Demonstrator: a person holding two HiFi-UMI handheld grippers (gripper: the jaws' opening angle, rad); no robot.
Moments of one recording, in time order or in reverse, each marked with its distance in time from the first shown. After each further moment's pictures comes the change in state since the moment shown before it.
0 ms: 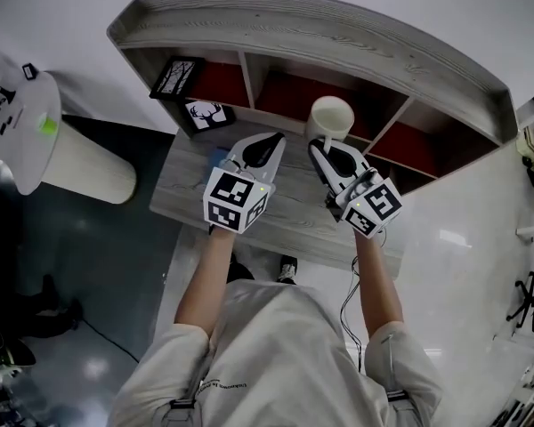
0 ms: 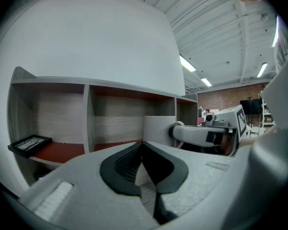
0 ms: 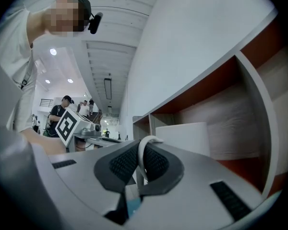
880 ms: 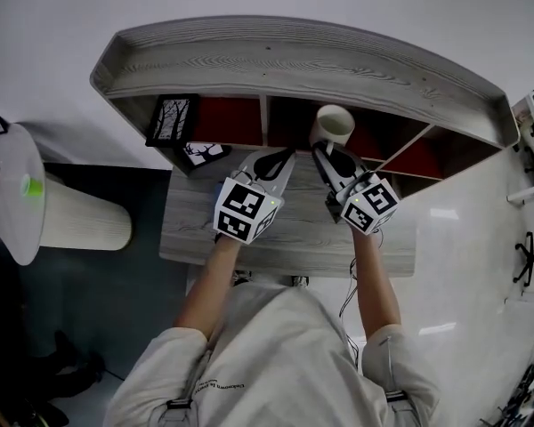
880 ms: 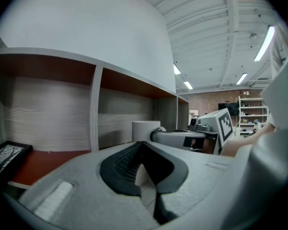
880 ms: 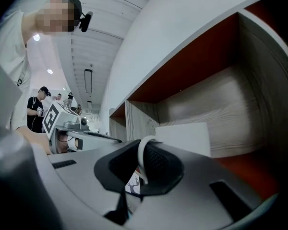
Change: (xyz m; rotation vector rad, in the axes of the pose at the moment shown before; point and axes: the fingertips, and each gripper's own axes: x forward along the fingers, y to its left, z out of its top) left arm 0.031 0.060 -0.002 0.031 0.008 -0.250; right arm 0.075 -0.056 -0.029 0.027 0.031 -0.248
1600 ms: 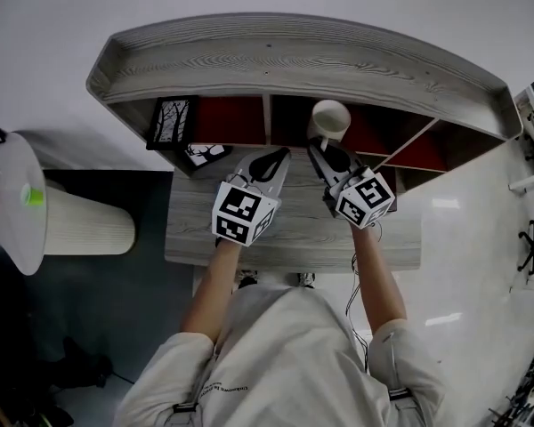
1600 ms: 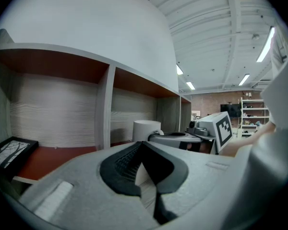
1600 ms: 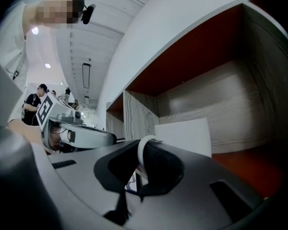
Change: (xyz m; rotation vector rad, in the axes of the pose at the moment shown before) left arm -0.011 0.014 -0.011 -0.021 0.007 0.015; right arm 0.018 0.001 -0.020 -0.026 0.043 -0.043
